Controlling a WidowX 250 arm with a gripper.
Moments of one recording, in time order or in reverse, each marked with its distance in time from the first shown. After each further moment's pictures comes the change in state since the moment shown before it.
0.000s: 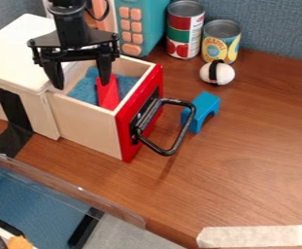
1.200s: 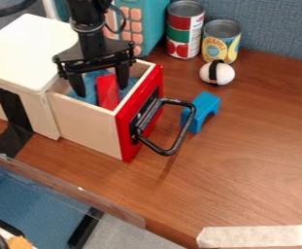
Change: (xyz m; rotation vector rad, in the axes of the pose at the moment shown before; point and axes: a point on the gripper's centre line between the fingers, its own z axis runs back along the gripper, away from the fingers) arm 0.010 -0.023 -0.029 -0.032 -0.043 0.110
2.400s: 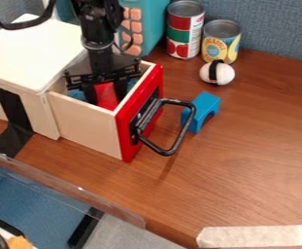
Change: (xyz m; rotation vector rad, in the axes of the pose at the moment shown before) arm -0.005 -0.003 -0.017 0.022 0.023 0.009
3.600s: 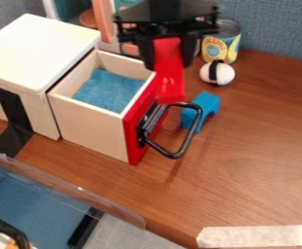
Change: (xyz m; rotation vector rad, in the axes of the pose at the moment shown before) arm -0.067 -0.080 0.113 -0.144 -0.067 -0.295
